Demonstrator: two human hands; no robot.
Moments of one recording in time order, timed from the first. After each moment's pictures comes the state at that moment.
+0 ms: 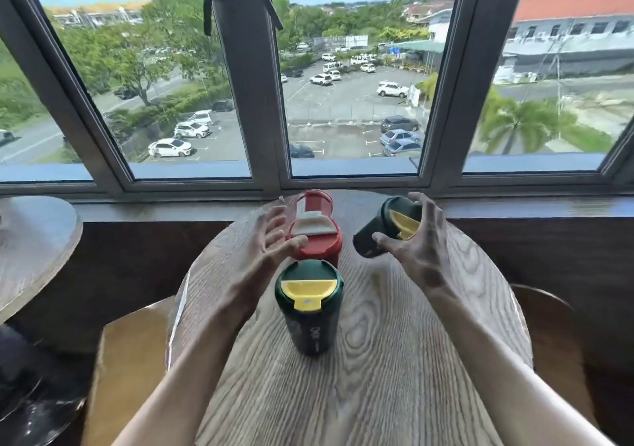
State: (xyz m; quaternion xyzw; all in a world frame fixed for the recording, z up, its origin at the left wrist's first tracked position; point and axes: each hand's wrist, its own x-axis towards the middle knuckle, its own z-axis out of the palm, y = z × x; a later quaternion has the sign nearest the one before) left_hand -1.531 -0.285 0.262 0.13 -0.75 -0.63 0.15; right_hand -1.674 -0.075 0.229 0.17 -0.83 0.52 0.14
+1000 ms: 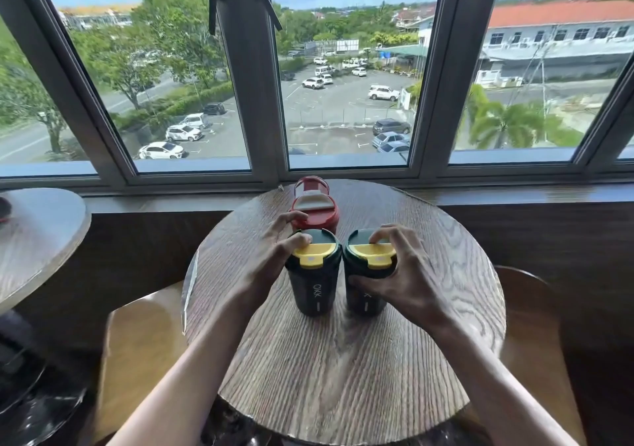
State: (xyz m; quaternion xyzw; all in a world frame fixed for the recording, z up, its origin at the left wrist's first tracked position) left_hand -1.505 -0.269 0.242 0.13 -0.77 -0.61 0.13; right_hand -1.564 -0.042 0.228 0.31 -0.84 0.44 0.08
